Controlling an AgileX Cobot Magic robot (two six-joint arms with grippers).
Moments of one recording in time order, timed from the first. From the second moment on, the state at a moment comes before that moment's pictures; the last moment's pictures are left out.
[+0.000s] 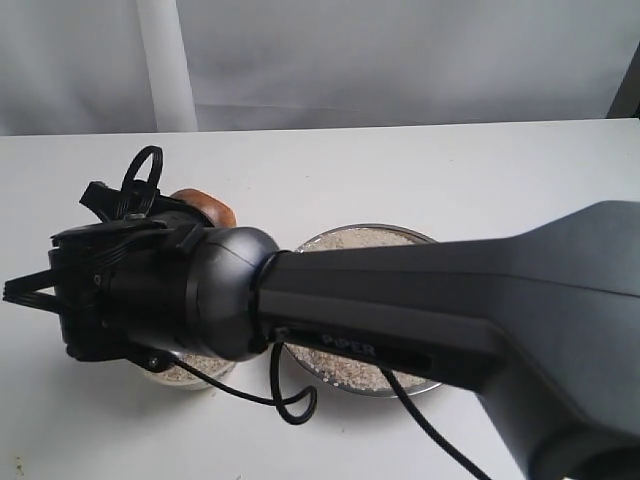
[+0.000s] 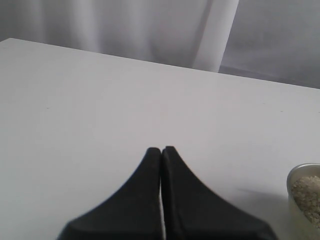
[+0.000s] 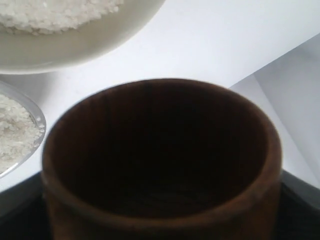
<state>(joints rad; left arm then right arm) 0.07 0.00 0.00 0.20 0.34 -0.34 1.14 2.21 -1.74 -1.05 0.94 -0.92</state>
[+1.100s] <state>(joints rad) 0.07 0.00 0.00 0.20 0.34 -0.34 0.71 1.97 -1.68 -0.60 1.21 -0.63</state>
